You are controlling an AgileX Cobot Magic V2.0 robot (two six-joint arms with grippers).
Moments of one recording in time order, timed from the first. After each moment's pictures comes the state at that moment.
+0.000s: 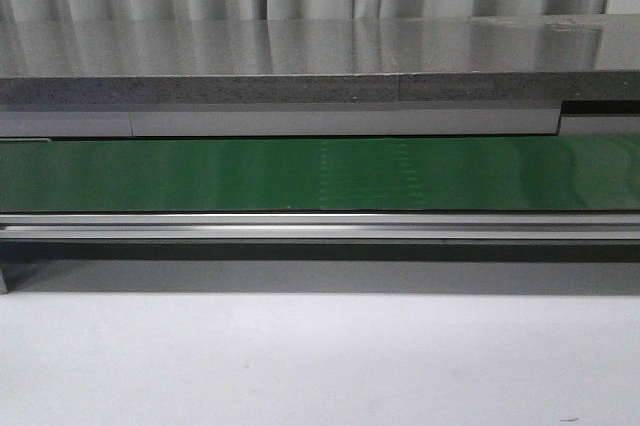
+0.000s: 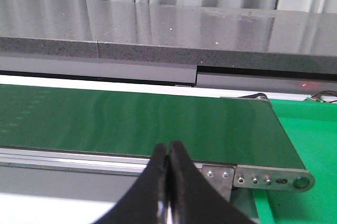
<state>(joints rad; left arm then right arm) 0.20 1.18 -1.04 0.07 0.88 0.07 0.03 -0.01 0.03 0.01 0.10 0.01</state>
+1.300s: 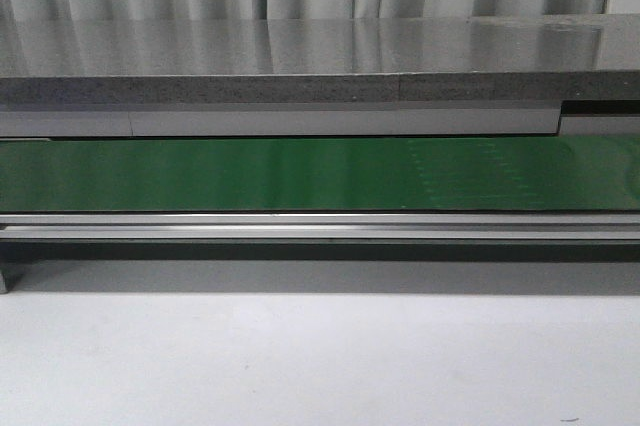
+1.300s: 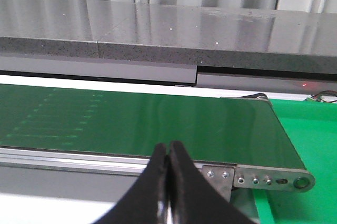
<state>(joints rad) 0.31 1.88 -1.18 0.03 0.73 0.13 0.03 -0.01 0.03 0.01 0.10 0.01</state>
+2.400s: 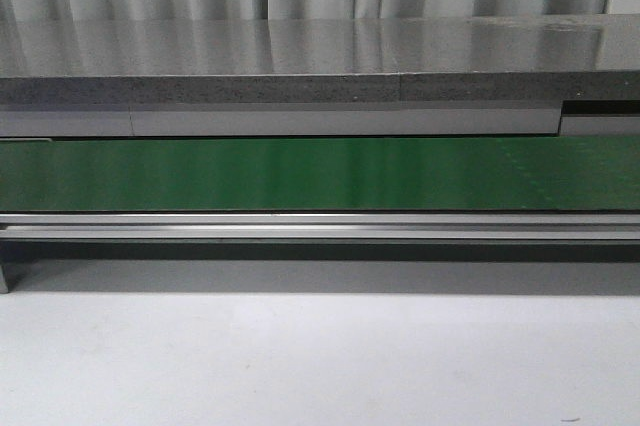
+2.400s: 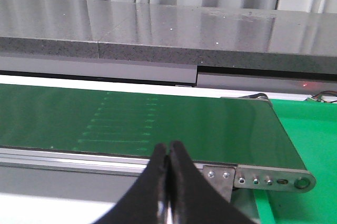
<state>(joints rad) 0.29 1.73 -1.18 -0.02 0.77 0.15 0.03 -0.01 0.03 0.01 0.10 0.01</state>
